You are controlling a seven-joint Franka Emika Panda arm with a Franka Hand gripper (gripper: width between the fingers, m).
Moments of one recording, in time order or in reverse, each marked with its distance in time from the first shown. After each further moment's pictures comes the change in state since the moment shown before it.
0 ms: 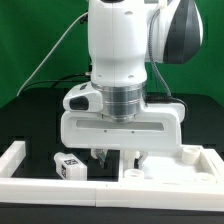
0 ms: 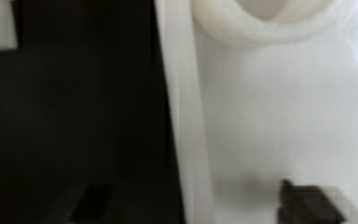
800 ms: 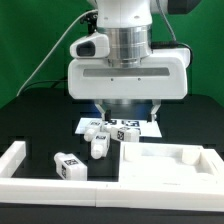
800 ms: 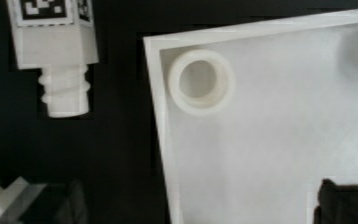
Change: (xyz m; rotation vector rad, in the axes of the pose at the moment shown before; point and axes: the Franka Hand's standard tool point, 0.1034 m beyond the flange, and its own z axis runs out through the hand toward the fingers) arm -0.040 -0.010 -0.064 0.016 0.021 0.001
